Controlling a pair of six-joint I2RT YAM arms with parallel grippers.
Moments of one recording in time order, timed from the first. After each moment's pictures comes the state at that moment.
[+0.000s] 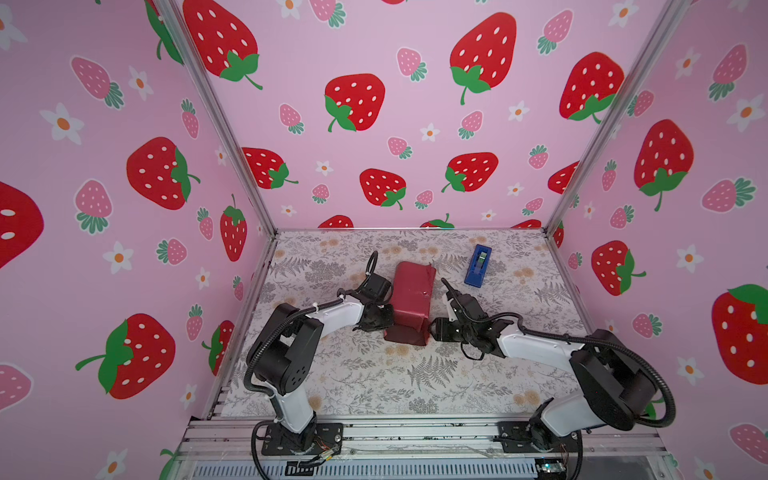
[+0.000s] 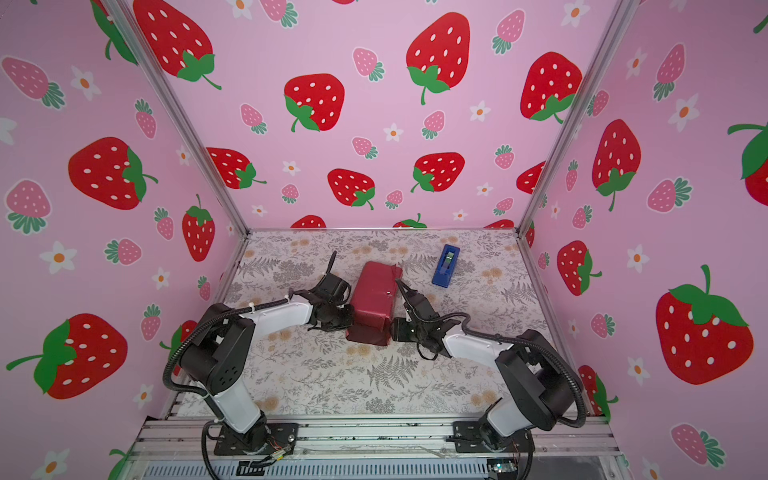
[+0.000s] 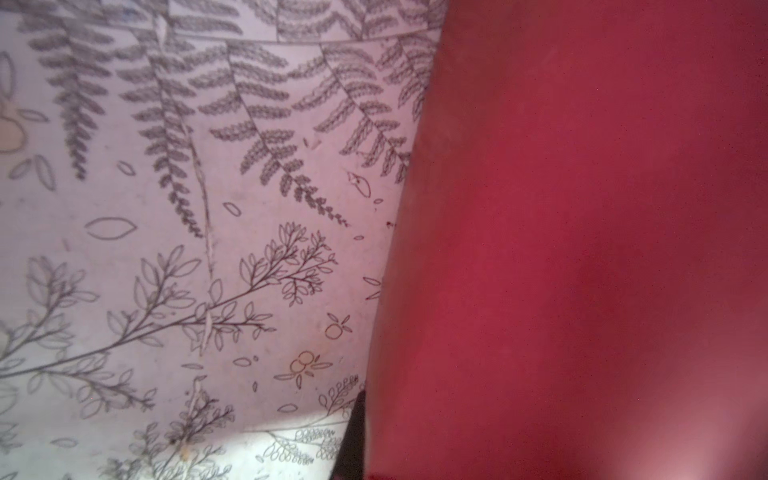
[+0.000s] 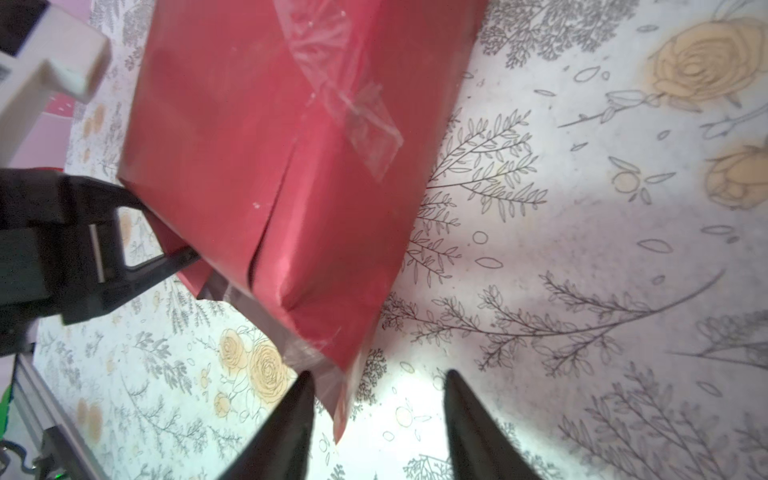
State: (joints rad) left arm -0.52 1.75 1.01 -0.42 0.13 -0.62; right arm 0.79 1.49 0.68 -0.01 -0.14 0.60
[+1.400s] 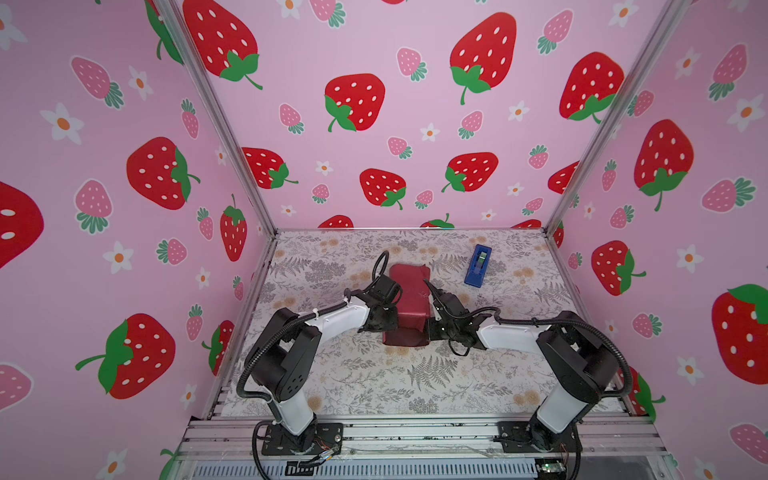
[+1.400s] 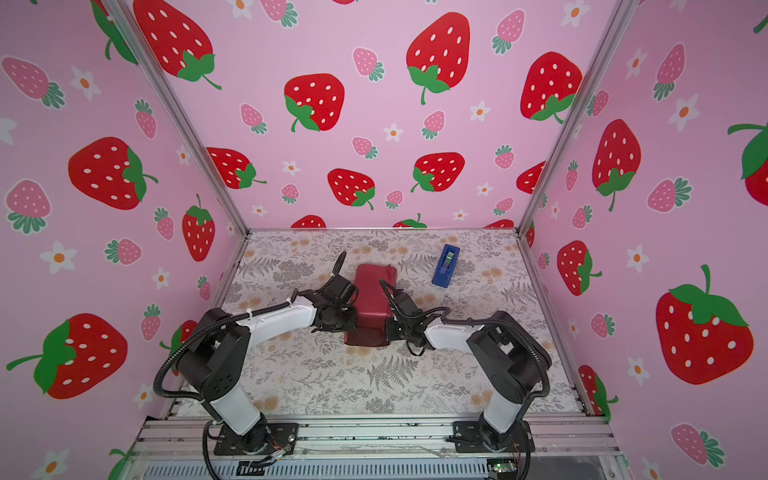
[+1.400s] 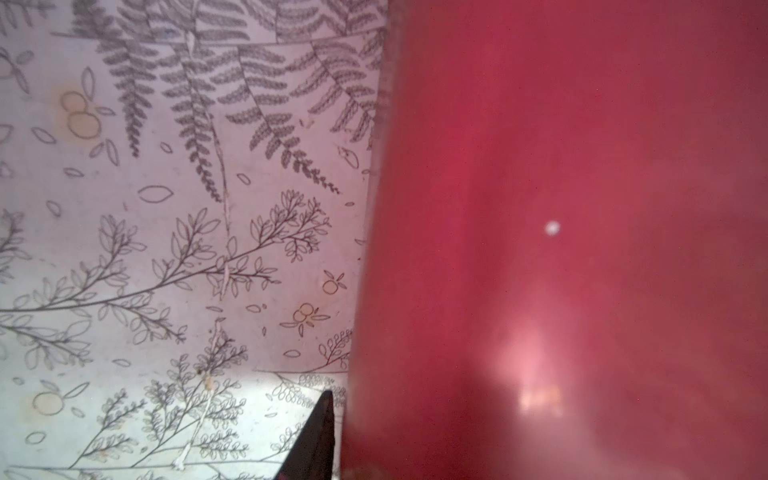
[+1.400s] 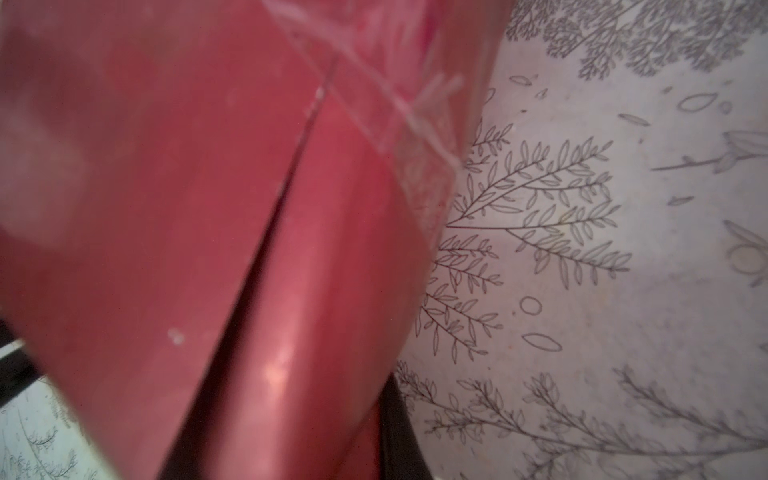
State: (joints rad) left arm -0.59 1.74 1.07 -0.53 0.00 -0.61; right arm 0.84 1.70 0.81 0.00 -0.04 0.56
